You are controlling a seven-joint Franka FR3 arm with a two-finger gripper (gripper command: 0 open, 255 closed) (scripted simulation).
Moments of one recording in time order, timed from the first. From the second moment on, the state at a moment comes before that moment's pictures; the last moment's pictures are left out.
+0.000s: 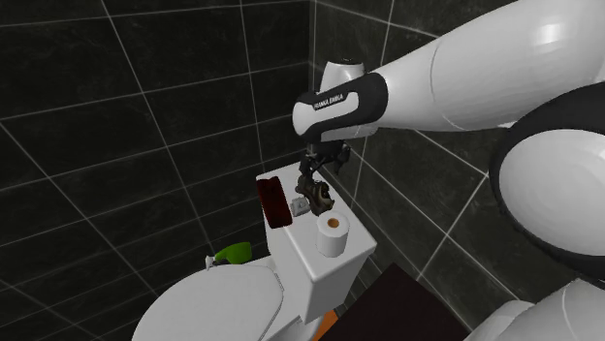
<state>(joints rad) -0.04 -0.01 -0.32 -2.21 0.10 2.25 -0.20</state>
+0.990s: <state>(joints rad) -0.15 0.50 -0.29 -1.87 0.31 2.34 -0.38</state>
